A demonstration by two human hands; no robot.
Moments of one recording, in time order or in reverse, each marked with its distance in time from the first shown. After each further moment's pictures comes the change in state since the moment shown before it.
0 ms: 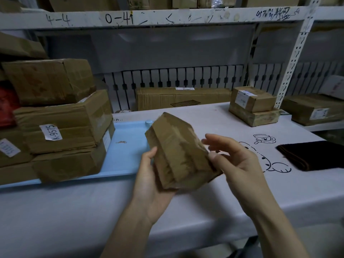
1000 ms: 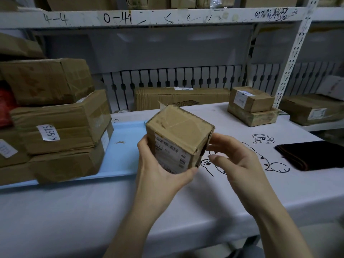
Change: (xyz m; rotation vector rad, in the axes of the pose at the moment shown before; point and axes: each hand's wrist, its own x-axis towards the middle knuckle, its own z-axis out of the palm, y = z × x) left_hand 0.001 -0.005 -0.010 1.107 0.171 0.707; right_hand 0.004 -0.003 -0.003 -0.012 -0.020 -0.005
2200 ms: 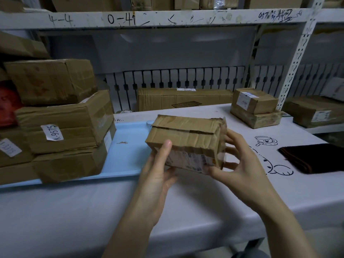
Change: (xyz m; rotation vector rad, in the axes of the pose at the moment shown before) left_hand 0.002 0.016 -0.001 -0.718 -0.095 -0.496; right_hand 0.005 0.013 -0.010 -0.263 -0.047 -0.086
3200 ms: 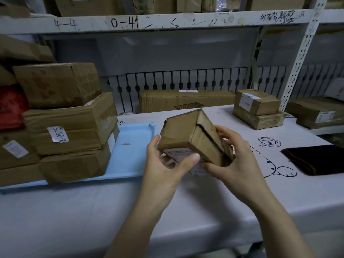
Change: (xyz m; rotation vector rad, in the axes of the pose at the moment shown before) left_hand 0.006 0.000 0.003 0.261 0.021 0.256; right_hand 0.009 0.001 0.010 -0.202 0.092 -0.091
